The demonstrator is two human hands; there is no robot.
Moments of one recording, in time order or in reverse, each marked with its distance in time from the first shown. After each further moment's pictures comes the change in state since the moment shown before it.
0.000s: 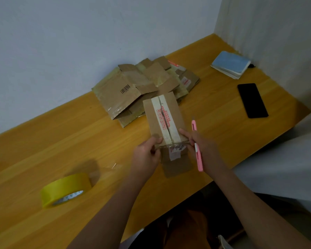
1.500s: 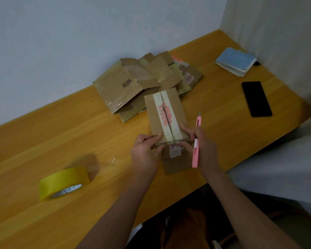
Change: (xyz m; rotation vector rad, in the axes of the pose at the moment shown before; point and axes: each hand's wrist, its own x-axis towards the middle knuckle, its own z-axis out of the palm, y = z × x) left_hand -0.007 0.017 0.012 -0.026 0.229 -0.223; right_hand 0.004 0.011 0.018 -0.241 0.238 -0.193
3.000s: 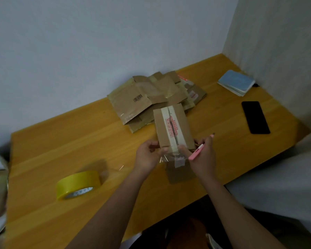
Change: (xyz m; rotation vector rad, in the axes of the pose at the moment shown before) left_hand 0.027 0.019 -0.035 -0.350 -0.290 -0.476; right_hand 0.007 -0.039 -0.002 0.195 0.061 0.522
